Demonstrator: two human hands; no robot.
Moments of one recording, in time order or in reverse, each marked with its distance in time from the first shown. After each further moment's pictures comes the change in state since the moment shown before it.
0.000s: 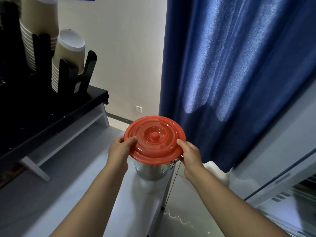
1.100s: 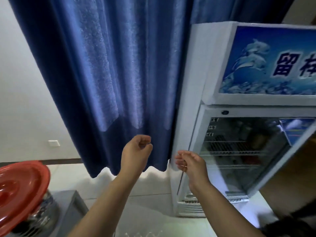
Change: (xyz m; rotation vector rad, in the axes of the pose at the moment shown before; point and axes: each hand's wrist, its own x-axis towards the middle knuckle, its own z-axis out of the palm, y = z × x) left_hand -0.166 -0.056 0.346 0.480 -0.608 0.512; right_hand -0.017 -0.074 -0.343 0.177 0.479 -0.207
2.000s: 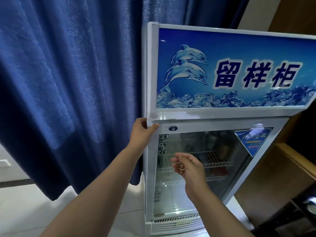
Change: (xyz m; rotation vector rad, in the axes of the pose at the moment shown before) left_hand 0.119 0.080 0.249 -0.173 -0.177 -0.016; right_hand 0.121 -0.077 -0.161 0.077 0.083 -0.016
